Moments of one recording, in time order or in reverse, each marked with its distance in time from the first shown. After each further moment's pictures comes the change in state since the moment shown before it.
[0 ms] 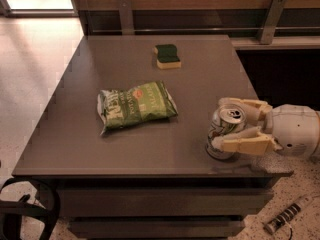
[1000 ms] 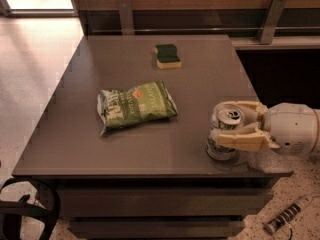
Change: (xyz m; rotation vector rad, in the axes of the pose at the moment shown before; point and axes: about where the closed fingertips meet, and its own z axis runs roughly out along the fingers) arm -0.003 0.002 0.004 -0.012 0.005 -0.002
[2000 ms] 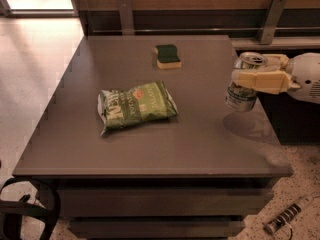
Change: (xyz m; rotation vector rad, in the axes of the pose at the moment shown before) arm -0.054 -0.109 -0.036 0.174 -0.016 0.140
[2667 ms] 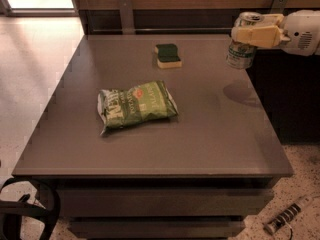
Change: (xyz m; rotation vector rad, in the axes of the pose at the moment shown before) arm -0.052 -0.104 0.023 0.085 -0.009 -0.056
